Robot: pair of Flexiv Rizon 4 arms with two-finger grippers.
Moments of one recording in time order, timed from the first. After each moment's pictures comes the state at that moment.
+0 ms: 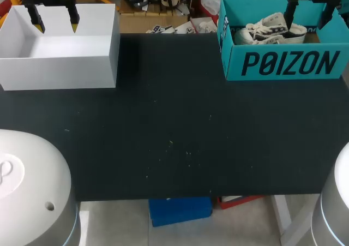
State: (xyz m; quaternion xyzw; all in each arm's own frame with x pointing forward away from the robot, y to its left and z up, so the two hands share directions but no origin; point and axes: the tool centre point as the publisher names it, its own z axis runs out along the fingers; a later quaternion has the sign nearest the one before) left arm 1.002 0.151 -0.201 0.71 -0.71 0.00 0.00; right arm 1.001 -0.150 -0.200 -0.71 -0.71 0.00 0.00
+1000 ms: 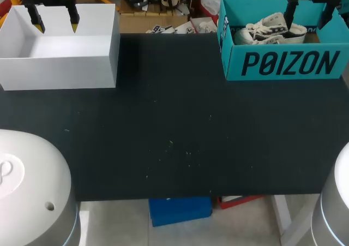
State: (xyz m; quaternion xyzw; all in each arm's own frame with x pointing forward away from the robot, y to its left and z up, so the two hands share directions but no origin) left arm 1.002 0.151 -0.201 0.71 -0.71 0.00 0.00; right arm 1.001 -0.150 -0.200 -0.71 -0.71 0.00 0.00
